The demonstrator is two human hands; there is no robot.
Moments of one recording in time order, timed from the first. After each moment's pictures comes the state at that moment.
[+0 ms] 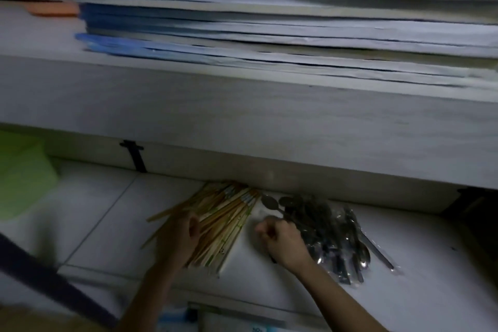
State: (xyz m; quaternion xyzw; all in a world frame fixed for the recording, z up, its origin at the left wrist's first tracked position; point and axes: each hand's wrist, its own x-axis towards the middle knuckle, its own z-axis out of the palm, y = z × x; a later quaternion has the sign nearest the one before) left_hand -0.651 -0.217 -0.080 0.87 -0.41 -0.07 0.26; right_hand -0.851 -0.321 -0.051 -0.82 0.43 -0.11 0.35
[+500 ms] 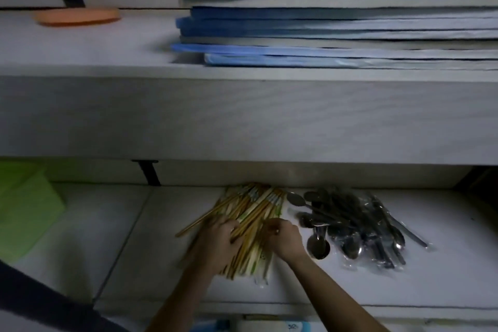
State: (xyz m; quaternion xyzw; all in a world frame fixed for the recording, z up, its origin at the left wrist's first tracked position) left_hand -0.611 -0.223 -0.087 0.79 -0.57 -0.15 0.18; right_hand -0.759 -0.292 -0.075 -0.72 0.56 -0.10 0.40
